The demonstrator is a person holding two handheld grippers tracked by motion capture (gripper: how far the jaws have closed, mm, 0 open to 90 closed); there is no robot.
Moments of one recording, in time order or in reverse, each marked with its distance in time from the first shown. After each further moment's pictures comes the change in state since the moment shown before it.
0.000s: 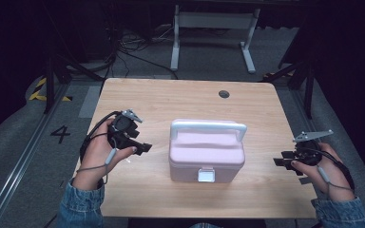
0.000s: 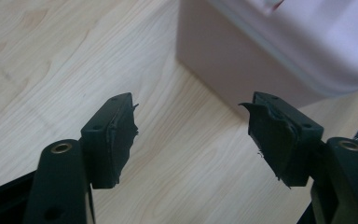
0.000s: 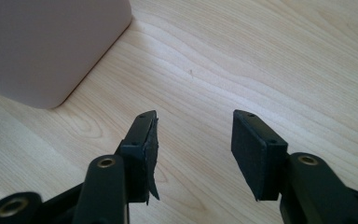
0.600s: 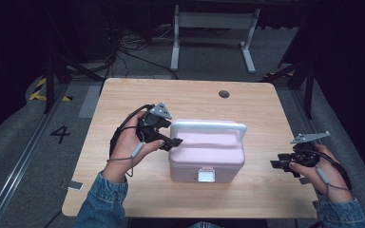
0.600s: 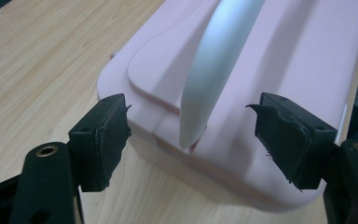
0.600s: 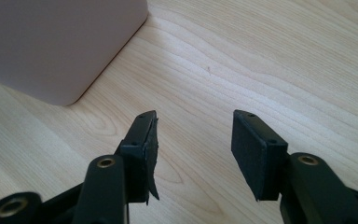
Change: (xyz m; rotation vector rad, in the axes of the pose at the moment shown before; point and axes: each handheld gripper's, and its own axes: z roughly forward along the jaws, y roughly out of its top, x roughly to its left) left arm -0.030 0.048 0.035 -0.146 -0.086 0.222; right arm 0.002 -0.002 0.007 0.001 0.064 0.003
